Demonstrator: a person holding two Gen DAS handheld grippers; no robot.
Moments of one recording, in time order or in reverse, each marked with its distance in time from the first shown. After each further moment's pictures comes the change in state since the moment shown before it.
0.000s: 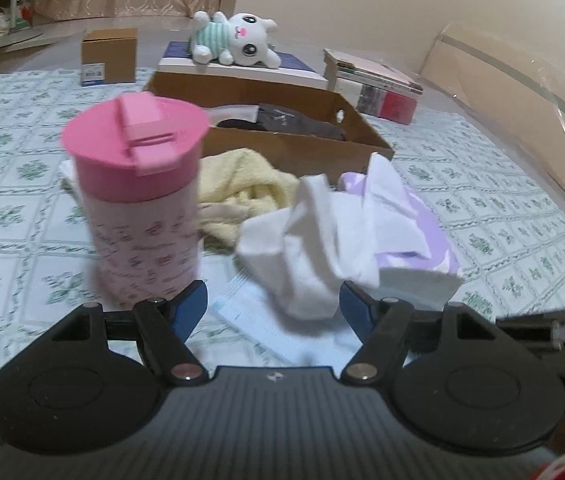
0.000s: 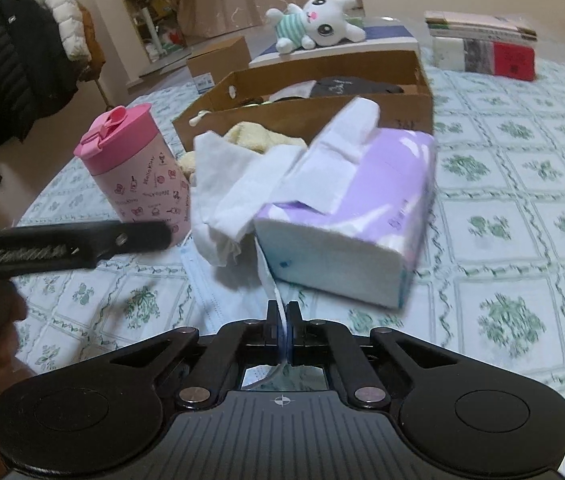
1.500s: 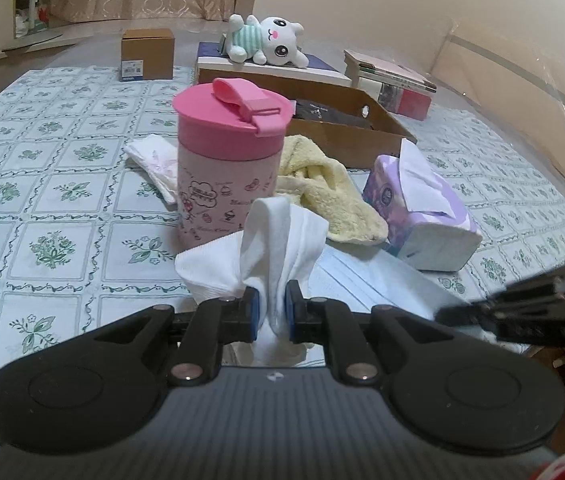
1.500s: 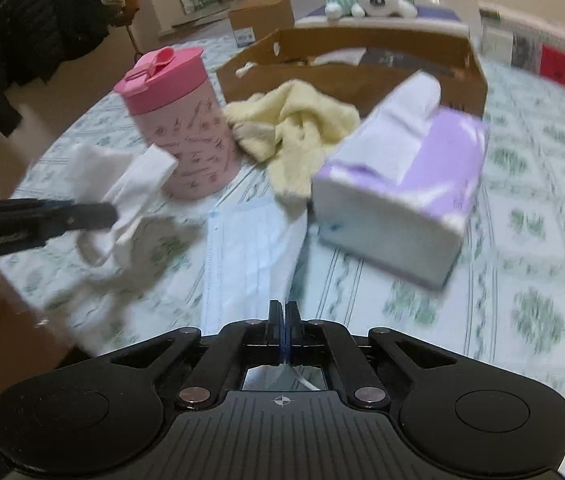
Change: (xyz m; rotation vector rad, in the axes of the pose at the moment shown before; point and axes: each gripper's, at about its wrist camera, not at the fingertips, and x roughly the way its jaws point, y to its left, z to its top) left arm -0.055 0.049 -0.033 0.005 -0.005 0.043; right arm 0.009 0.029 -0.007 -0.117 0.140 0.037
